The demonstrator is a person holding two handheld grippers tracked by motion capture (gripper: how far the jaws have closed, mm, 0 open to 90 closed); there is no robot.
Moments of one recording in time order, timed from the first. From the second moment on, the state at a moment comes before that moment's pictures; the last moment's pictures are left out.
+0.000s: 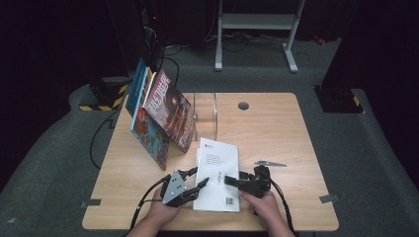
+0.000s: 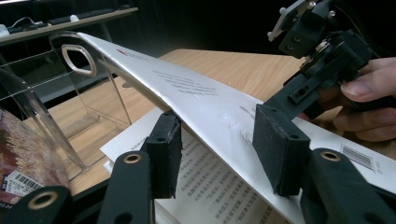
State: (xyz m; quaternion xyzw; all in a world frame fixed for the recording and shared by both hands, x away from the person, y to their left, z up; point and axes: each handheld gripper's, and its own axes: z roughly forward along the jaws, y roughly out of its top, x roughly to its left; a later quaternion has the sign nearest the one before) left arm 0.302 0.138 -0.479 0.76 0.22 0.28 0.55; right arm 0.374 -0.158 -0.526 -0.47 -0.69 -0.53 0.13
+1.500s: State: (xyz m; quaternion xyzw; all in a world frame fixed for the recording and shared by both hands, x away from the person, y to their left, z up) left arm 0.320 0.142 -0.487 0.76 0.28 0.18 0.56; right arm 0.343 -0.165 -0.493 -0.42 -0.72 -0.55 -0.02
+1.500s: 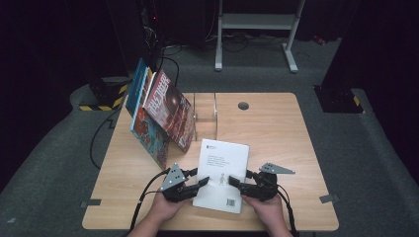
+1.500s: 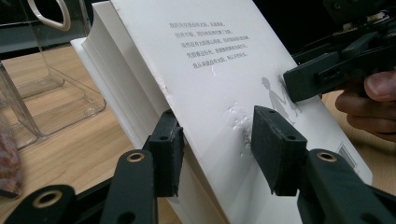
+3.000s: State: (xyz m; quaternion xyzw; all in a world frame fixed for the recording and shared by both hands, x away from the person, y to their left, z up) left arm 0.336 0.131 -0.483 0.73 0.29 0.21 0.59; right arm 0.331 -0.172 -0.460 -0.35 -0.72 -0.57 -0.17
